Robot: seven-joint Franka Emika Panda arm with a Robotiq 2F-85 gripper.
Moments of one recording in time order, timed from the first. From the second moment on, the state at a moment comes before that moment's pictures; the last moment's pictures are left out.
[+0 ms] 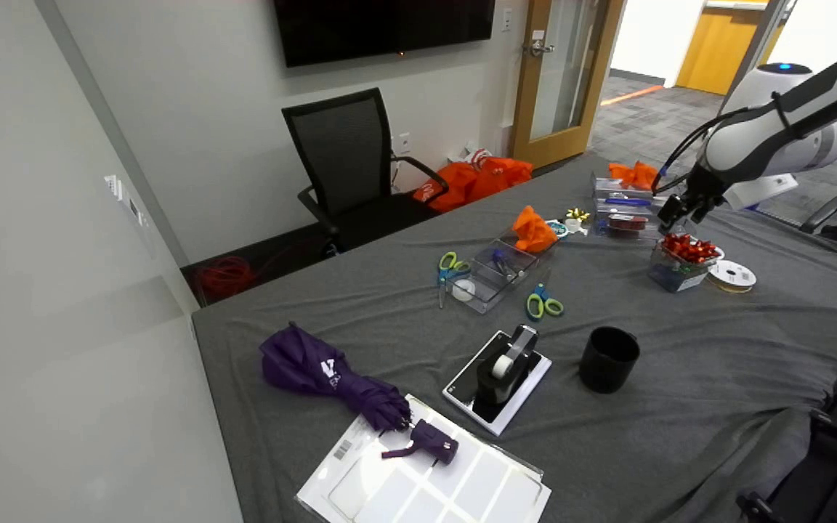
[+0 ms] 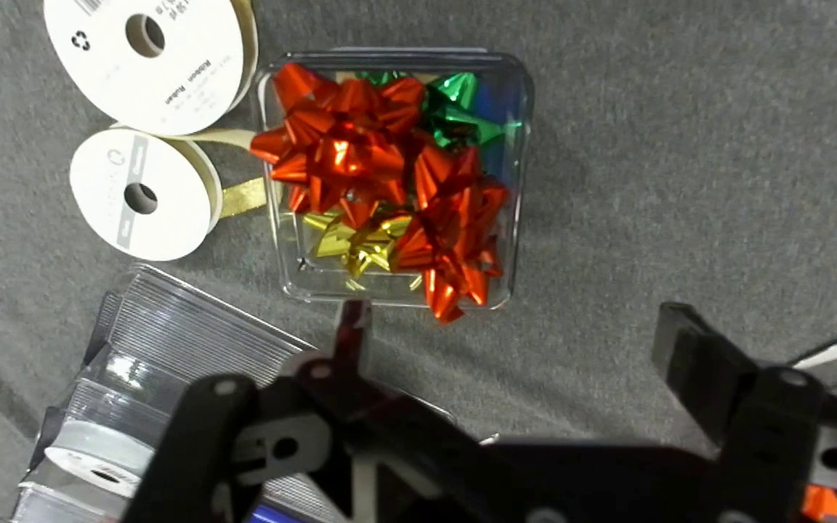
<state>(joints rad) -0.20 0.33 -0.23 -2.17 0.03 2.69 -0.23</state>
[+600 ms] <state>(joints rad) -0.29 0.39 -0.16 -2.15 0.03 2.70 -0.38</state>
